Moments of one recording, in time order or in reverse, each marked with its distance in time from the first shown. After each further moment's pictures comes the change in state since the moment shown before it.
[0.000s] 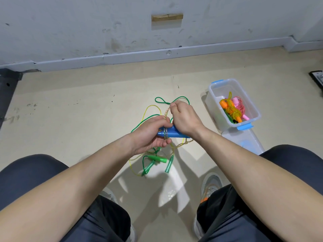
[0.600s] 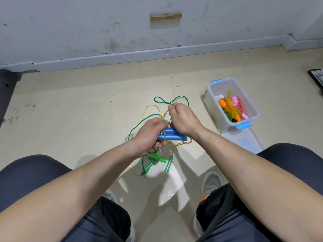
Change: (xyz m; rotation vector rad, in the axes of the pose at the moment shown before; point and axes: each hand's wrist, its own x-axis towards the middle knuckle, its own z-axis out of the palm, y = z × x) left_hand 0.013 -0.023 0.000 0.146 0.191 0.088; right_hand -0.002 0.000 0.000 -0.016 -0.043 0.015
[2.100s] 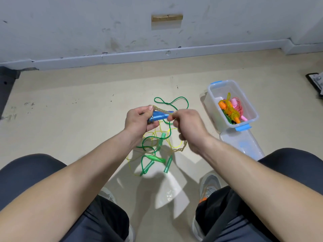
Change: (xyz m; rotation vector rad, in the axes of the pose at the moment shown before) left_hand 0.019 0.018 -0.025 -0.232 0.326 0.108; right_hand -0.041 -0.020 -0.007 0.627 0.054 0.283
